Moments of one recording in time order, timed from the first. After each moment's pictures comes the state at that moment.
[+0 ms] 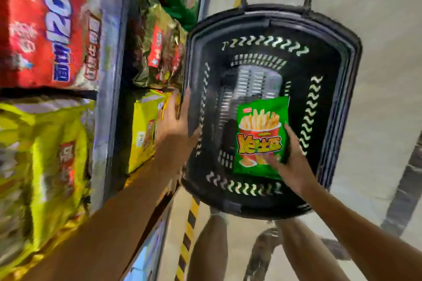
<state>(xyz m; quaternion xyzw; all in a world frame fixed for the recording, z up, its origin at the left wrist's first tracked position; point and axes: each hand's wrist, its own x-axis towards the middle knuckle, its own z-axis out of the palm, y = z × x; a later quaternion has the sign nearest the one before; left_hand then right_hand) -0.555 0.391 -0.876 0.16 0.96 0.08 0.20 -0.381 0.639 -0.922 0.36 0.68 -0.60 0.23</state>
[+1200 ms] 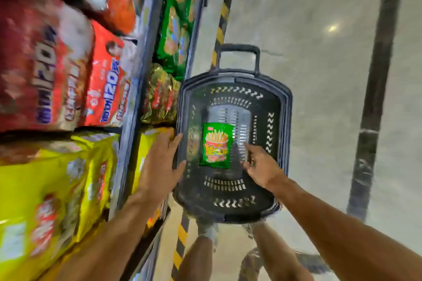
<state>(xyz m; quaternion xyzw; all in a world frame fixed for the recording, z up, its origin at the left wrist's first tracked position) -0.556 0.385 -0.753 0.18 0.94 0.14 0.27 -0.448 0.654 -0.810 0.27 0.82 -0.38 0.34</state>
